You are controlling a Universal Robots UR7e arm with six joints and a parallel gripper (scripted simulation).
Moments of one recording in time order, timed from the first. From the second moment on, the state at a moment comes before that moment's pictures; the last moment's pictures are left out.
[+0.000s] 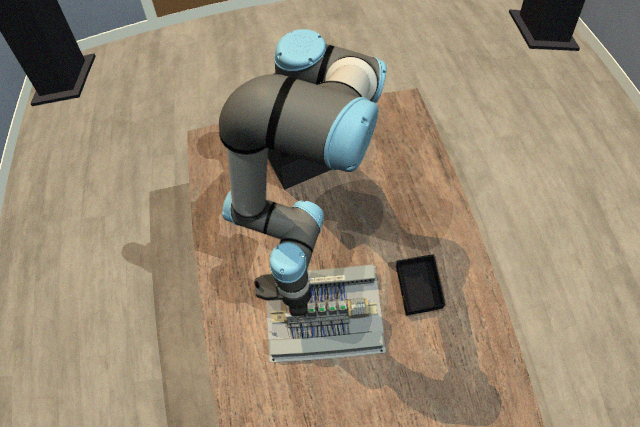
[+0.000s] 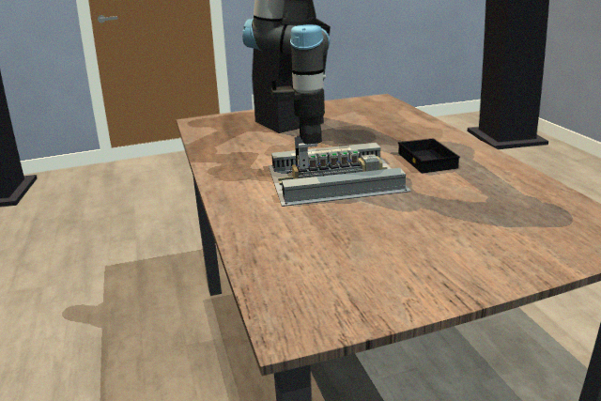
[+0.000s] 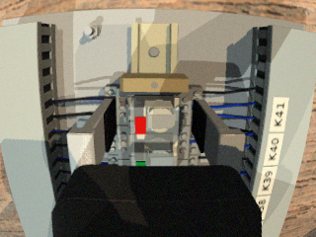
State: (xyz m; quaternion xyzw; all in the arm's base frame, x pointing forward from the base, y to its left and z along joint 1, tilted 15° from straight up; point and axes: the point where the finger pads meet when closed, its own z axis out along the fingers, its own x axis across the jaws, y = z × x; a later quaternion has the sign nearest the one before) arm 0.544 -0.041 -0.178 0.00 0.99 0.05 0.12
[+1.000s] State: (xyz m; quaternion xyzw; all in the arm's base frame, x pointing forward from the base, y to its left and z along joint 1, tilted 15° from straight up) arm 0.546 -0.040 -0.184 0.00 0.99 0.05 0.12
